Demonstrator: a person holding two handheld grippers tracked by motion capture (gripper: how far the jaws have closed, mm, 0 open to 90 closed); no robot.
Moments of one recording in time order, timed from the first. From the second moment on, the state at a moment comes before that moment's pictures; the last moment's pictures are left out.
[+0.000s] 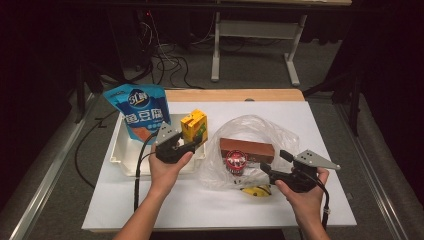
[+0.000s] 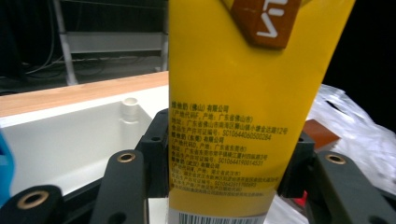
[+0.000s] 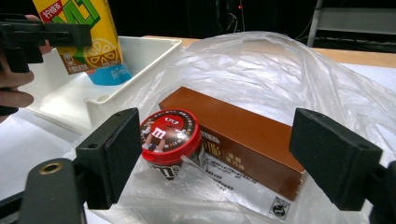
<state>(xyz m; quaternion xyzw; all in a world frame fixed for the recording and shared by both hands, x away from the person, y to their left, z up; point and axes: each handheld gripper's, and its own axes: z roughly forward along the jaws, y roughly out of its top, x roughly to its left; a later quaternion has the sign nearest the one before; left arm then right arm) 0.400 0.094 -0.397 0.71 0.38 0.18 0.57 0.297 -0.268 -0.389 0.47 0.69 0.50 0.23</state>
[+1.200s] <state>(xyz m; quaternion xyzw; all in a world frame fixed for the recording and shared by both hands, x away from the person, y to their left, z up) 0.464 0.083 -0.457 0.72 0.47 0.18 0.47 0.298 -0.282 -0.405 0.48 0.69 0.48 0.24</state>
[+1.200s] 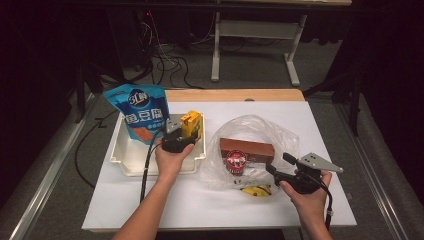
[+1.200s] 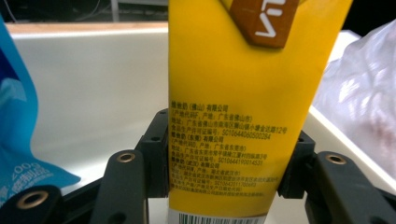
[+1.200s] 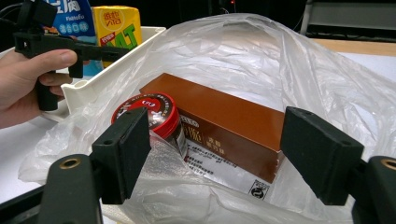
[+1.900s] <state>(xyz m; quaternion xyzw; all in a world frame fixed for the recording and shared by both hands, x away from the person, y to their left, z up) 0.463 0.075 -0.458 0.77 0.47 0.16 0.40 0.296 -0.279 -0.407 0.48 0.69 0.48 0.24</state>
